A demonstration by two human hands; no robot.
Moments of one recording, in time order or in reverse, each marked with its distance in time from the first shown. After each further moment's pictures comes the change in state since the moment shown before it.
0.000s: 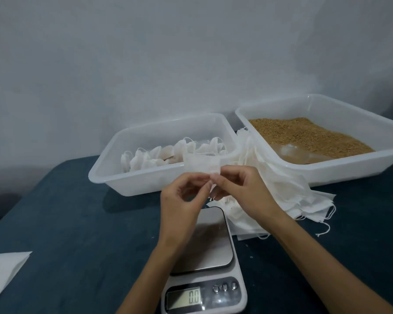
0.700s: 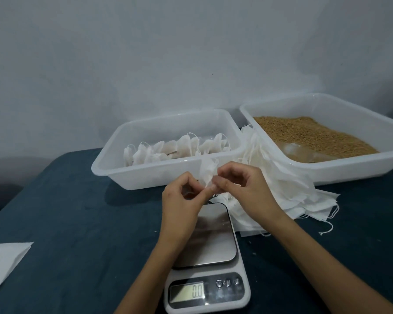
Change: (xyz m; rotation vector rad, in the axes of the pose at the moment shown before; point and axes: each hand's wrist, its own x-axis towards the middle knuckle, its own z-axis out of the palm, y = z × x) left_hand -0.005 -0.002 -0.008 0.103 0.040 -0.125; right_hand -0.002 0.007 0.006 -0.101 0.045 -0.077
